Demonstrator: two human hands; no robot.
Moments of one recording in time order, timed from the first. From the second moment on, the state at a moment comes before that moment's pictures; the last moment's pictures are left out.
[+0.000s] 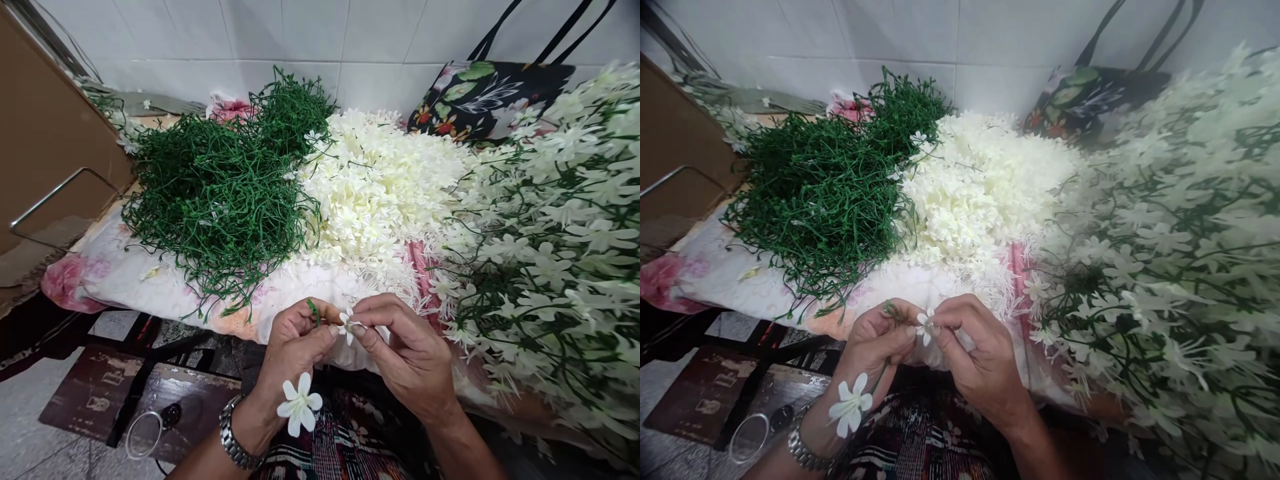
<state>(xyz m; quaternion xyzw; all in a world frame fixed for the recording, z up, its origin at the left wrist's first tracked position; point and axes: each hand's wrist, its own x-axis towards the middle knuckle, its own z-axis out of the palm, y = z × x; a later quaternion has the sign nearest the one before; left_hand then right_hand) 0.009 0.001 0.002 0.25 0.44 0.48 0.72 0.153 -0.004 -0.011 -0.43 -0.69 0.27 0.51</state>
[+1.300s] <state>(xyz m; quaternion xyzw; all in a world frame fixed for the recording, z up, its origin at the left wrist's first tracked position) -0.003 0.001 0.000 0.41 0.45 0.43 0.66 0.168 -0.003 -0.012 -0.50 -0.69 0.26 0.46</state>
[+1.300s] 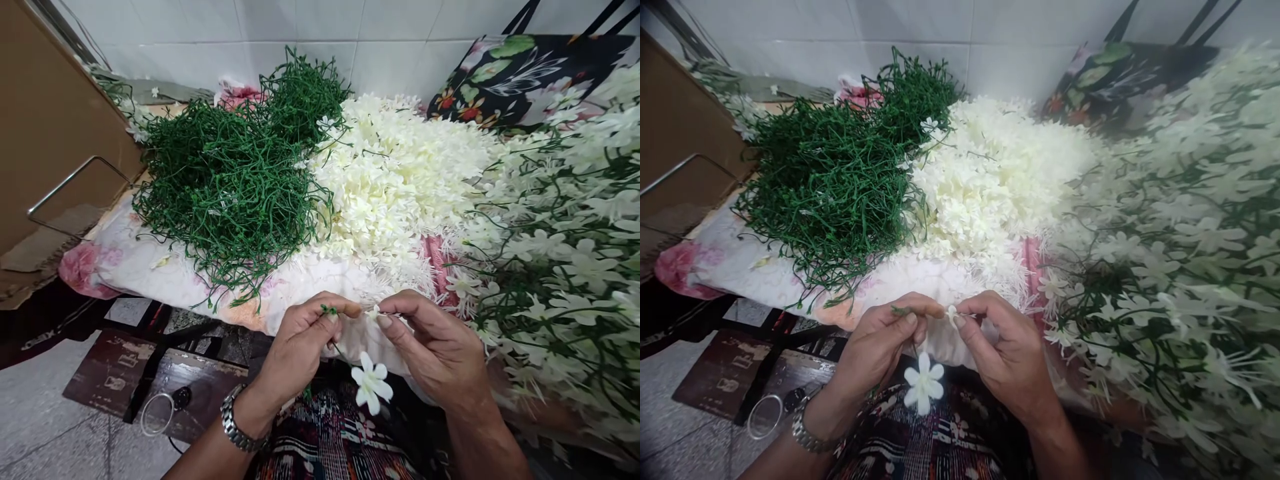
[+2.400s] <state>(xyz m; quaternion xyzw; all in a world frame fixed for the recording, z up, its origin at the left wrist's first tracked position) 0.002 -0.003 0.008 0.59 0.50 0.47 0.42 0.159 -0.006 0.012 -0.44 -0.76 0.24 0.42</state>
